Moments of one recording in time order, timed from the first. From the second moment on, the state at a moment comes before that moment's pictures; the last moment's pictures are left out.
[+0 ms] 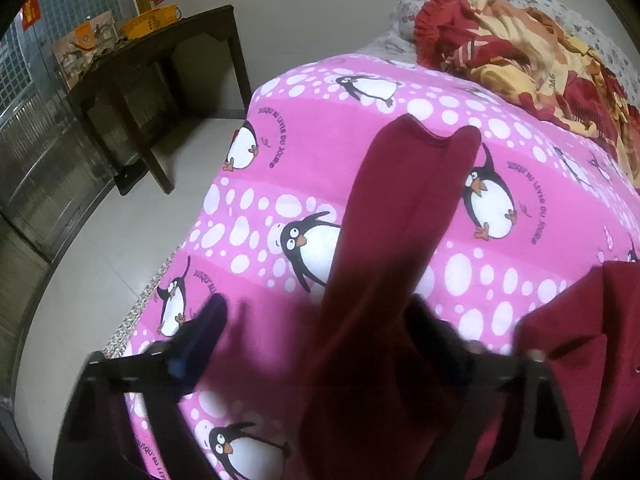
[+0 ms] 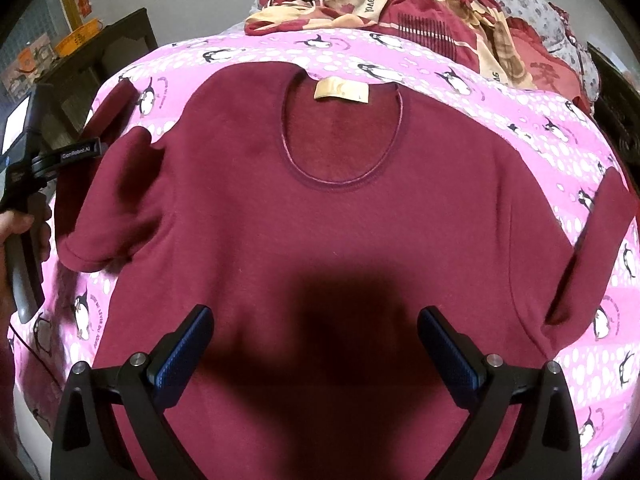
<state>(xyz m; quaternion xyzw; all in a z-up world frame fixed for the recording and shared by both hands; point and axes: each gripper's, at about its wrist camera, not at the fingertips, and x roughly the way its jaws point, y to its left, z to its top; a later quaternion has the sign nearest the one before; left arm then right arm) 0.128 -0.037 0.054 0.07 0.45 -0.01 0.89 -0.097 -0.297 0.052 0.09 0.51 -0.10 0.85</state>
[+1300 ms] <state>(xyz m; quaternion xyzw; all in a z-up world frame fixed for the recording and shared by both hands) -0.105 -0.240 0.088 0.11 0.43 -0.39 0.81 -0.207 -0.429 0.088 0.21 0.43 -0.20 0.85</state>
